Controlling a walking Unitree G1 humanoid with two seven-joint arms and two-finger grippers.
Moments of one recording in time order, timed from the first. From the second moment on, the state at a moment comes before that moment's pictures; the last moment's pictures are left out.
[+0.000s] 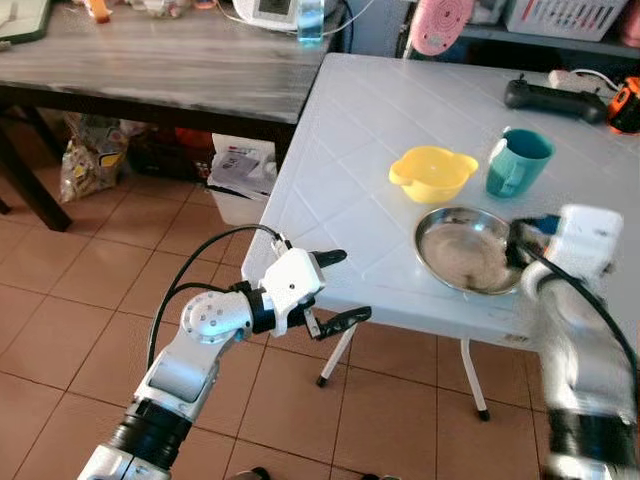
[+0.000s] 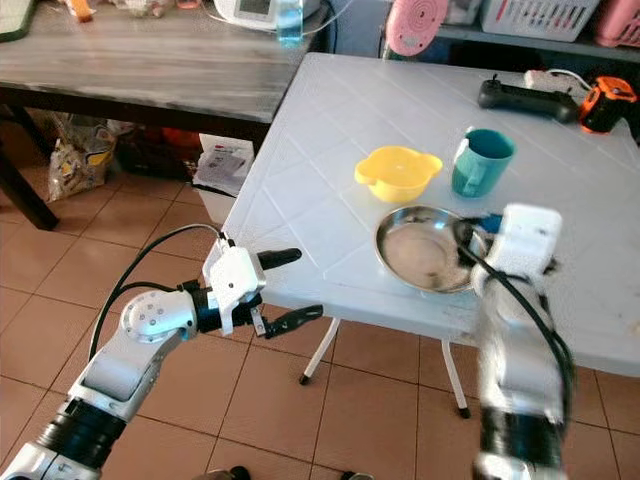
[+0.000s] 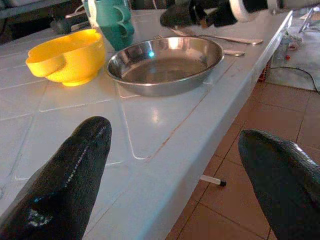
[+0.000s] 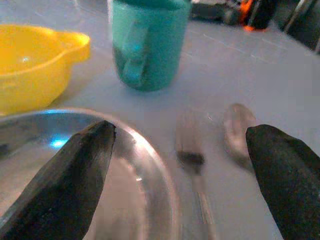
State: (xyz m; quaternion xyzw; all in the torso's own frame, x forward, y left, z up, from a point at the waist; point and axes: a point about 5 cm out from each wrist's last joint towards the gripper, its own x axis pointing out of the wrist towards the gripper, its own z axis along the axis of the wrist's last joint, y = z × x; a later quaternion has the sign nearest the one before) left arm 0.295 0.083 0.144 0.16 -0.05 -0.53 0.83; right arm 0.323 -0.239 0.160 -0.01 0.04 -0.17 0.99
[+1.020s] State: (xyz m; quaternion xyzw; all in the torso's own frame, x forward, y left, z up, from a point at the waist) left arm 0.289 0.085 0.141 0.16 -0.04 -0.54 0.83; right arm 0.337 -0.229 0.152 0.02 0.05 -0.17 0.98
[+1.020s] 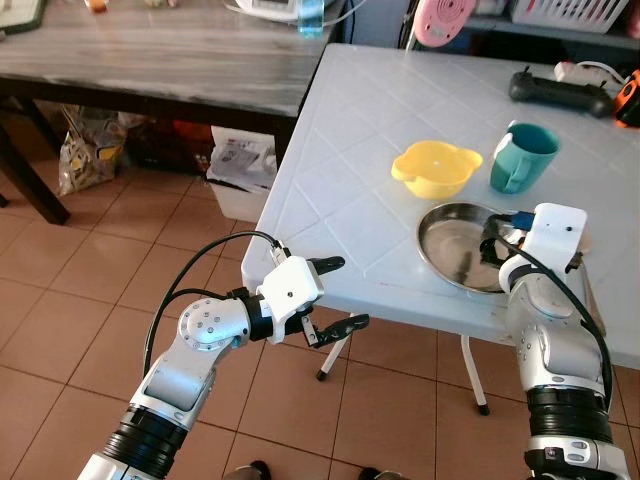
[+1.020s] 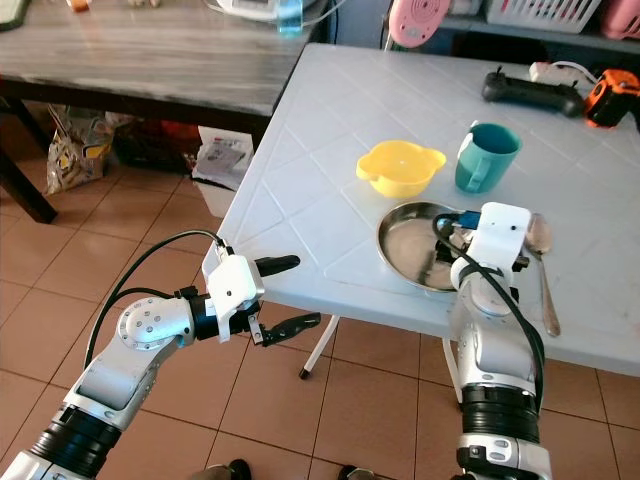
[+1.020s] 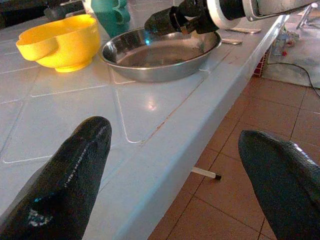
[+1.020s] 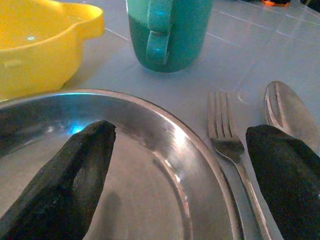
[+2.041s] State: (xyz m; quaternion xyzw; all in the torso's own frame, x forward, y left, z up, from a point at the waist) left arm 0.288 0.083 0.142 0.16 -0.04 -0.54 0.82; right arm 0.319 -0.217 0.180 0.08 0.03 -0.16 0.98
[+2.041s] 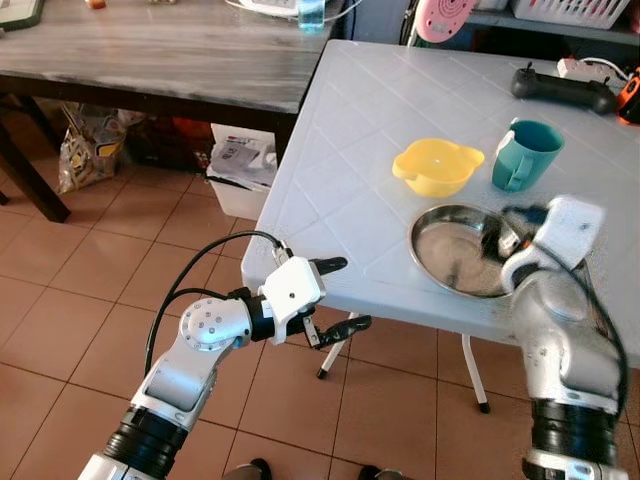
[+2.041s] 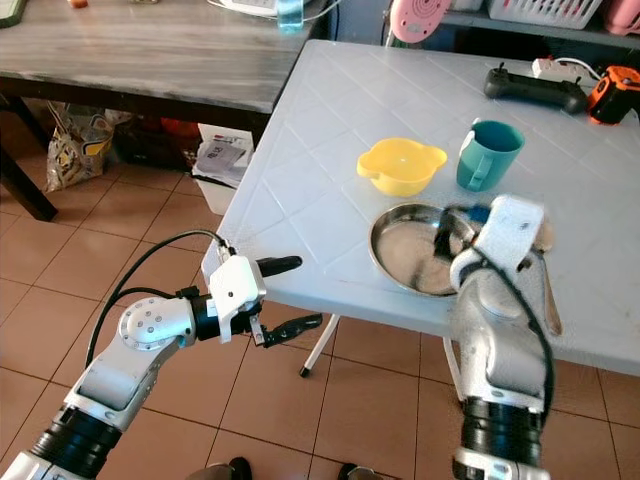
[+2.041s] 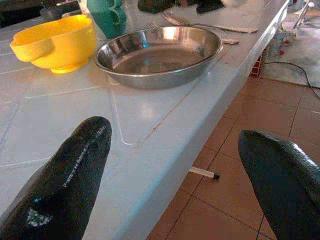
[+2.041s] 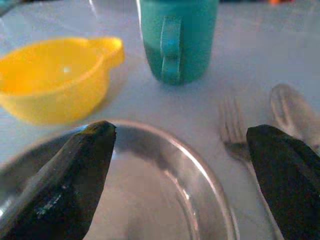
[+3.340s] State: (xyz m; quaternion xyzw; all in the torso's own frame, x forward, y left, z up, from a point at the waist) left arm 0.287 0.083 0.143 0.17 -0.04 -0.55 0.82; right arm 0.311 -0.215 0.145 0.14 0.12 -0.15 0.97
